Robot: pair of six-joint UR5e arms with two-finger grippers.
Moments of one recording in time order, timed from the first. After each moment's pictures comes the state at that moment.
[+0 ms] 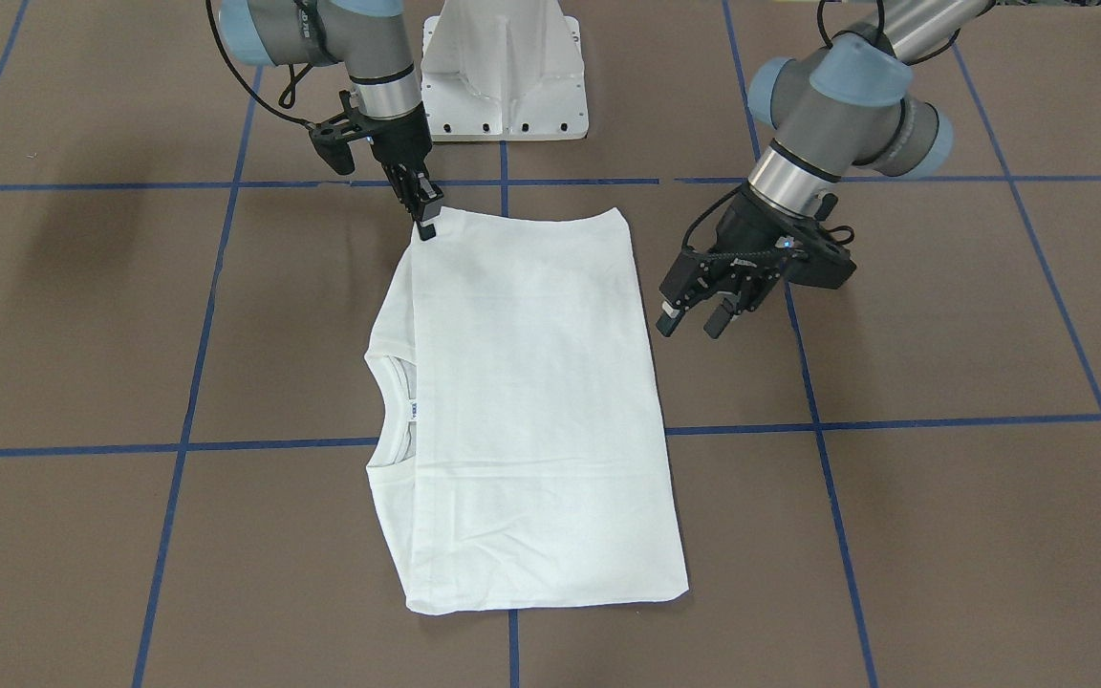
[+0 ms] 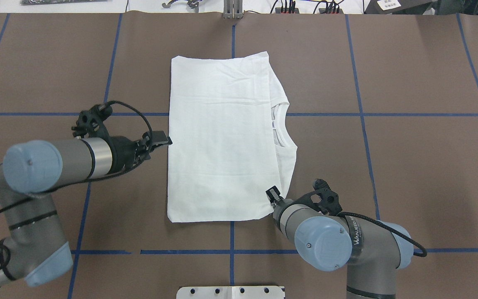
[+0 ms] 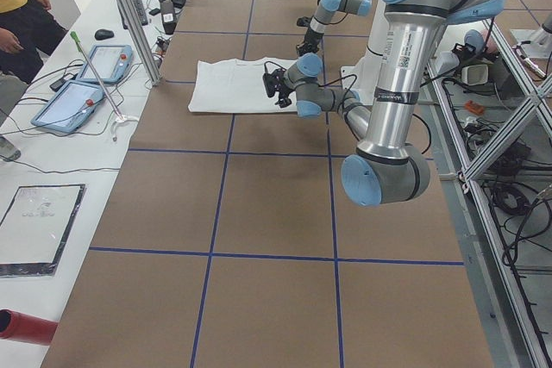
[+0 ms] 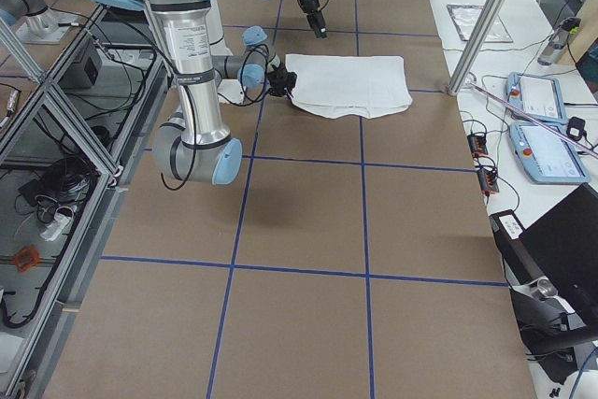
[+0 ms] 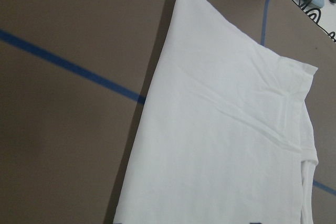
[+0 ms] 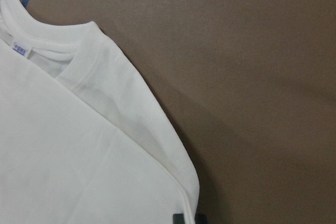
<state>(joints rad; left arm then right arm) -0.40 -1.76 -1.89 -2.36 -1.53 -1.81 0.19 -1.21 1.92 -1.36 1.35 2.43</state>
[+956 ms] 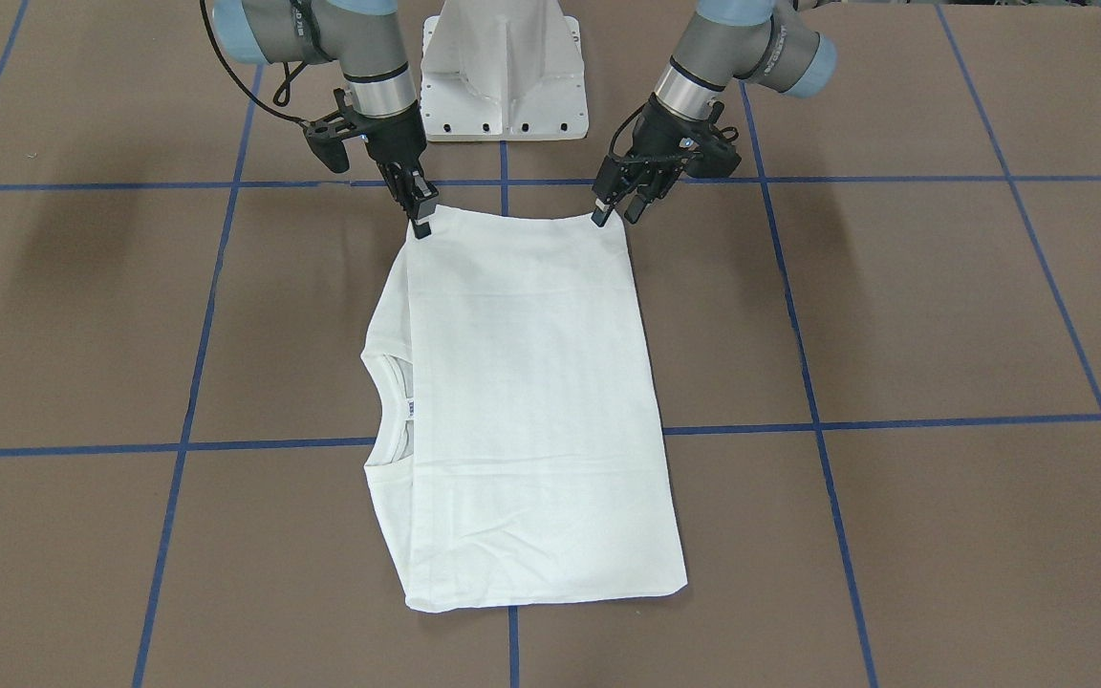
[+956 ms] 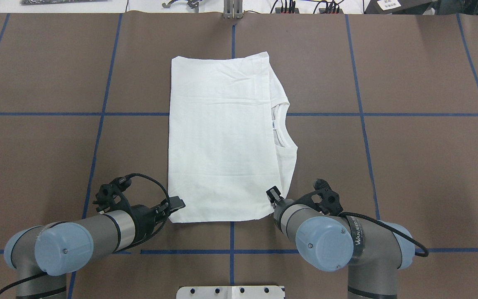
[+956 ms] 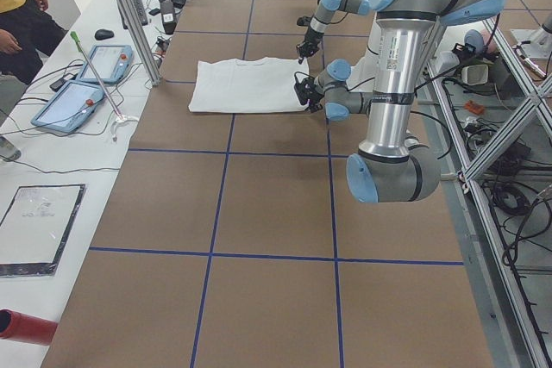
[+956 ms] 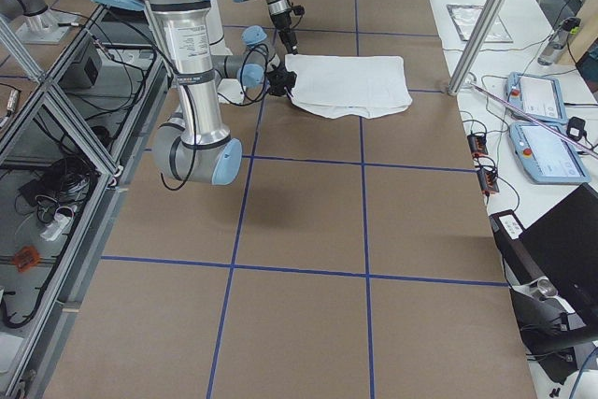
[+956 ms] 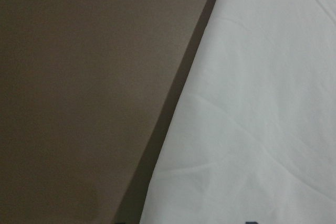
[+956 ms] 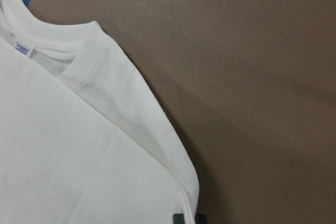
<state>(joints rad) -0.20 -1.76 -1.88 -2.30 -1.40 -1.94 0.19 -1.21 1.92 -1.36 1.35 2.43</state>
